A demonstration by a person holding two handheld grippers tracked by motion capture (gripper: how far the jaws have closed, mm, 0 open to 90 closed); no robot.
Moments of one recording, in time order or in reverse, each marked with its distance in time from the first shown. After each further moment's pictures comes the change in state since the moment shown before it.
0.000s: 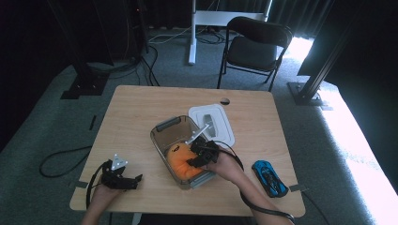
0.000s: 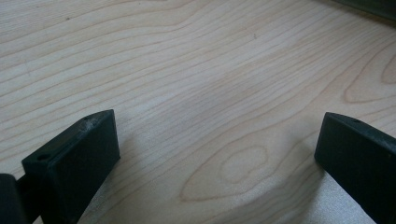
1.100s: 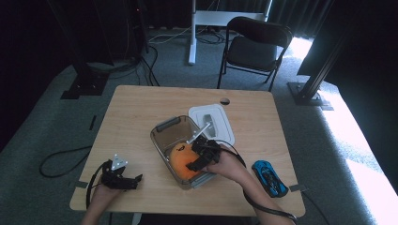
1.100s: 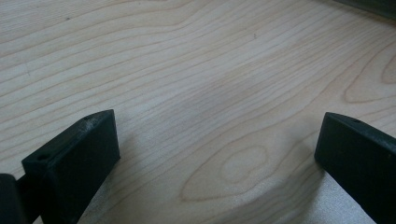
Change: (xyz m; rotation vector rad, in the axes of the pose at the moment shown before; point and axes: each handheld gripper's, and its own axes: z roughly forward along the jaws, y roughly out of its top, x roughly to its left) left arm 0.000 0.000 0.000 0.000 0.000 0.000; right arm -0.001 0.000 -0.008 0.015 0.028 0.019
